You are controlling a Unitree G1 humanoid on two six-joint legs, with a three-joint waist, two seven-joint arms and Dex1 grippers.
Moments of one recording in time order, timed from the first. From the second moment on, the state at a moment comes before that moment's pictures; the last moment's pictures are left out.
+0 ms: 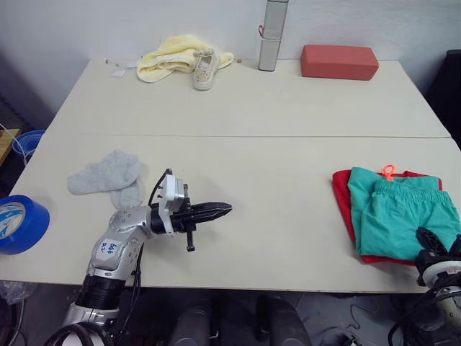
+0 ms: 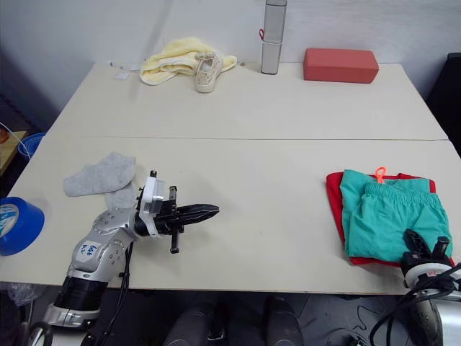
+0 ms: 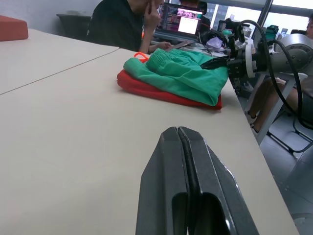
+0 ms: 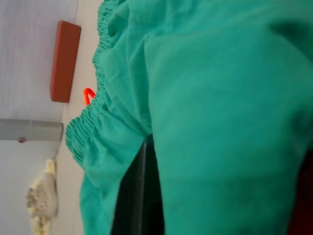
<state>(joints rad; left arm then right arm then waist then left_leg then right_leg) -0.30 0.45 -0.05 -0.07 -0.54 0.26 -1.09 0.34 -0.37 -0.72 -0.39 1.86 0.42 -0.46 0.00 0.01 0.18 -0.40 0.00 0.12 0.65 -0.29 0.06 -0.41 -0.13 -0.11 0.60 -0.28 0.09</state>
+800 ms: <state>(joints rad) -0.09 0.61 0.12 -0.15 -0.55 0.24 -1.11 0.88 -0.93 -0.97 -0.20 0.90 0.50 1.16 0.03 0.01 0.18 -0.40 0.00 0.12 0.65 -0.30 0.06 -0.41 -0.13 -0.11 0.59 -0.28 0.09</state>
